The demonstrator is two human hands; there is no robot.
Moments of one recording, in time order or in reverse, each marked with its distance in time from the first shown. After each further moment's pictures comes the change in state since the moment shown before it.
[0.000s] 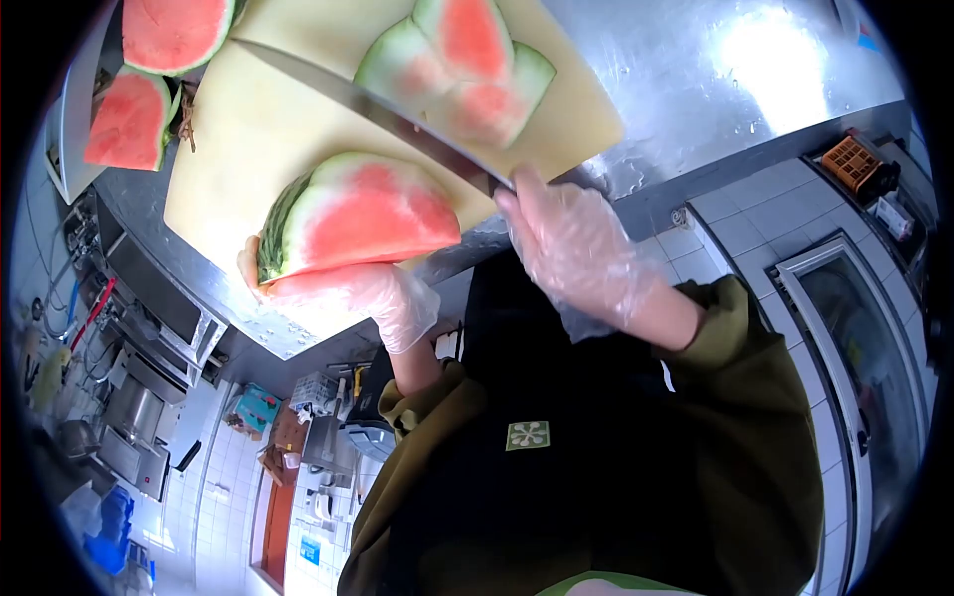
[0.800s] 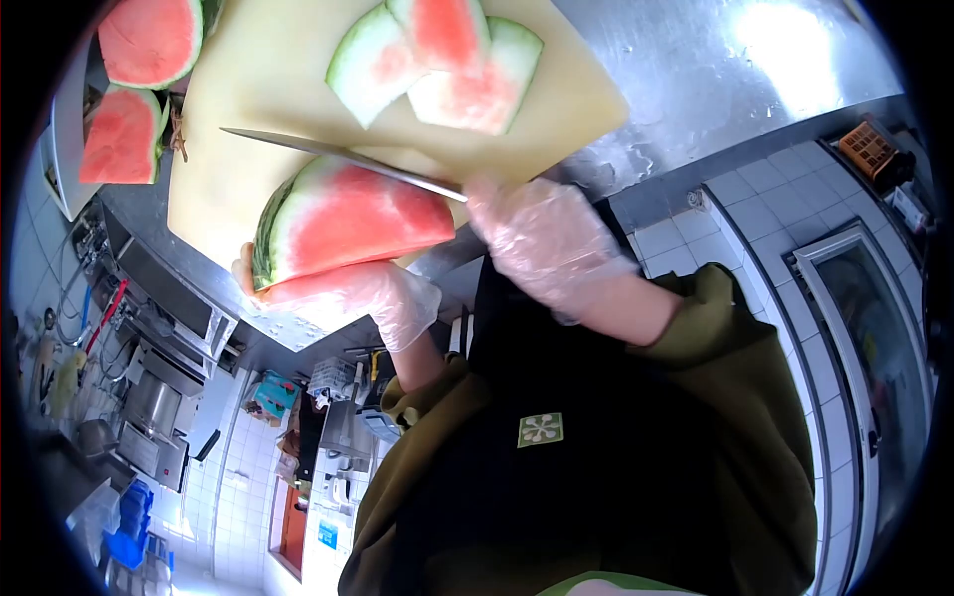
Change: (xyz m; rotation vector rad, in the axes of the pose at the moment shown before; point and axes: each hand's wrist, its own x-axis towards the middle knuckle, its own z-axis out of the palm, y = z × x) left_hand -0.001 -0.001 0.004 0.070 0.000 0.040; right_hand 0.003 0.002 0.024 -0.261 -0.106 -0.089
